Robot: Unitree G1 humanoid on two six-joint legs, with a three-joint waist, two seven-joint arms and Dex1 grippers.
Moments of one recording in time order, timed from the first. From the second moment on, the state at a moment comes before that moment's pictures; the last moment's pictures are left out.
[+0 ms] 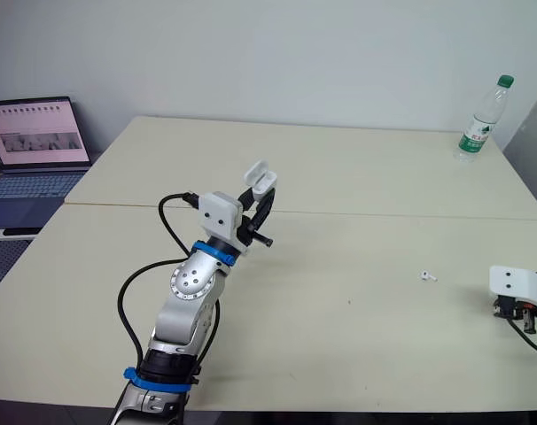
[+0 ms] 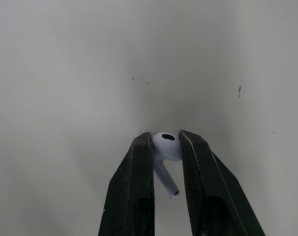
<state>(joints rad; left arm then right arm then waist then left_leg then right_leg) -0.37 0.13 -0.08 -0.07 -0.05 -0.01 -0.28 -0.30 -1.22 0.12 0.56 -0.15 -0.12 1.29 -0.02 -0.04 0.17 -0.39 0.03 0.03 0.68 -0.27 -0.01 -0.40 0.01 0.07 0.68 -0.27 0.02</state>
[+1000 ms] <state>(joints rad) -0.36 0.12 -0.09 -0.09 -0.05 -0.01 -0.27 -0.46 -1.19 0.19 0.73 -0.21 -0.10 1.35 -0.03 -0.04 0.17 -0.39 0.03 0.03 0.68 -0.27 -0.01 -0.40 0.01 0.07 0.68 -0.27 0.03</state>
